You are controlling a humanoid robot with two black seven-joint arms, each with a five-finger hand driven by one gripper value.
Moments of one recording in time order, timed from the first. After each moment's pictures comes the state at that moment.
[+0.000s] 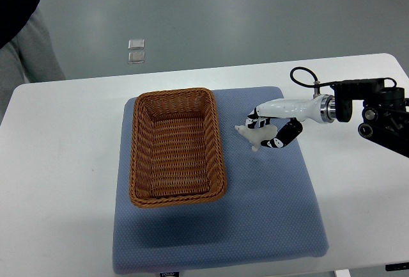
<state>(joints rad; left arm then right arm) 0.00 0.00 -0.02 -0.14 0.01 -0.07 0.13 0.94 -0.57 0.30 1.19 -1.51 0.32 0.27</state>
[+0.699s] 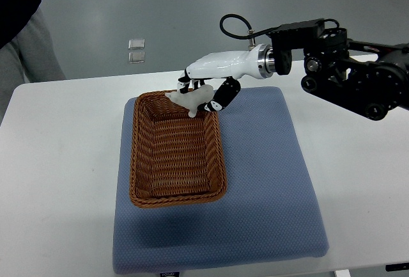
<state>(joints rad) 0.00 0.00 -0.02 -0.14 0.01 -0.07 0.13 1.23 -0.30 0.28 1.13 -1.52 0.37 0.27</state>
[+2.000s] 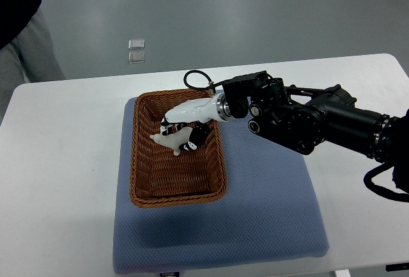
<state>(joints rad) 0.00 0.00 -0.02 -0.14 0.01 -0.07 0.13 1.13 0.00 0.19 0.79 -1.57 0.33 0.25</state>
